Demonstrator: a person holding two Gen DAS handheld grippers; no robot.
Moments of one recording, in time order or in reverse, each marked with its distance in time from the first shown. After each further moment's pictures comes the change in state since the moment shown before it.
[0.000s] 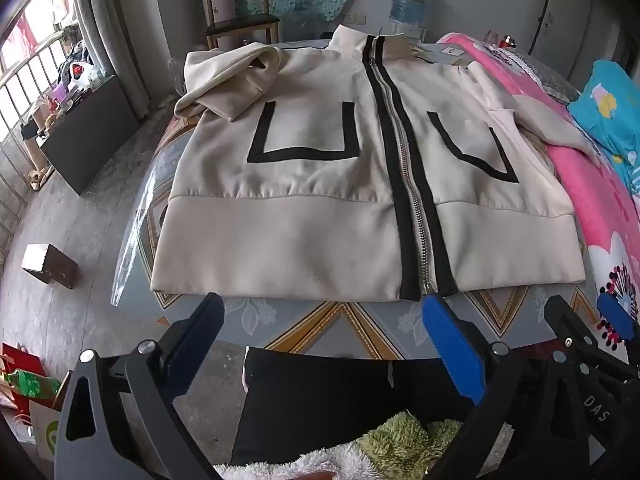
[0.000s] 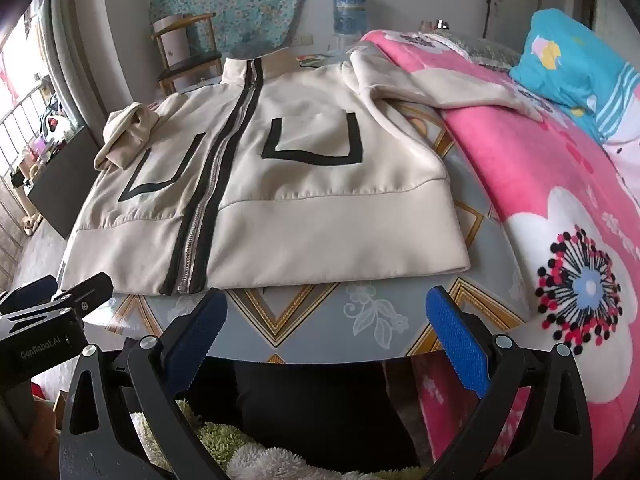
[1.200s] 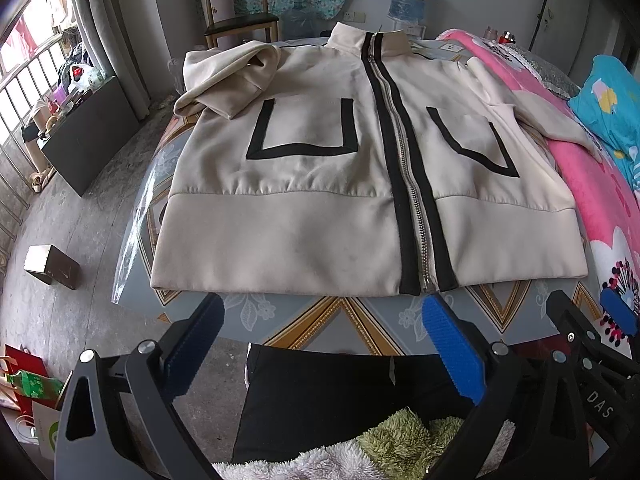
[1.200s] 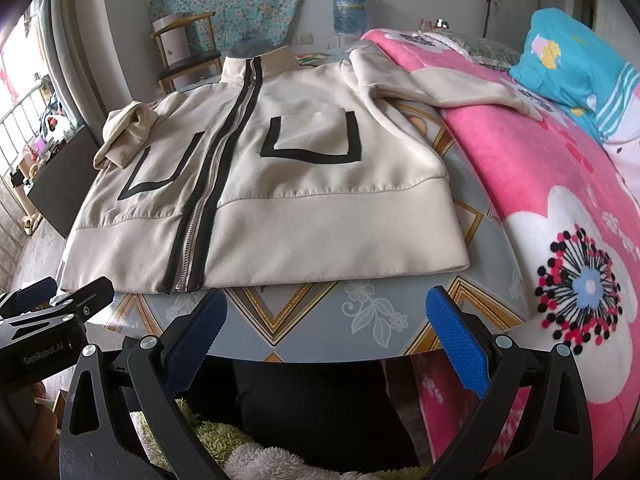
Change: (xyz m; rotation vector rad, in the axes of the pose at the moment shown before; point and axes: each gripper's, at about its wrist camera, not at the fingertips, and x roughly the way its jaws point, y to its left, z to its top) left arm 0.000 -0.002 -0.002 0.007 0.005 0.005; right arm -0.002 0.002 0.002 0.004 0.003 0.000
